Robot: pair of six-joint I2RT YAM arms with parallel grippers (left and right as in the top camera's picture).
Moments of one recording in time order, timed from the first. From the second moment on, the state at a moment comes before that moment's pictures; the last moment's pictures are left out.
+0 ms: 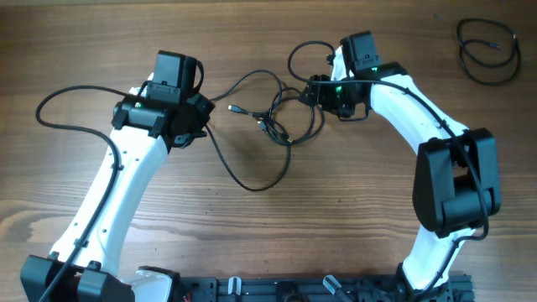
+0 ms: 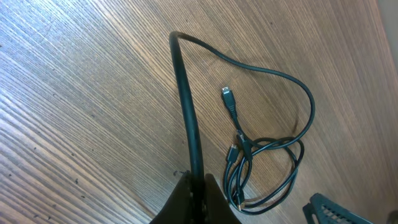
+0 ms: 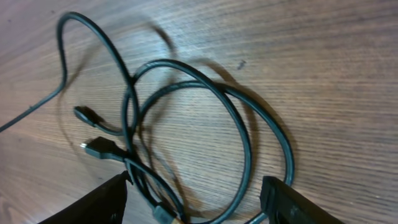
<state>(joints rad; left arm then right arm) -0.23 1.47 1.27 -0.90 -0.06 -1.10 0.25 1.99 1.41 -0.59 -0.41 0.46</state>
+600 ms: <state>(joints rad) -0.23 1.48 1.27 -0.87 -0.08 -1.10 0.31 1.99 1.41 -0.54 -0.35 0.52</state>
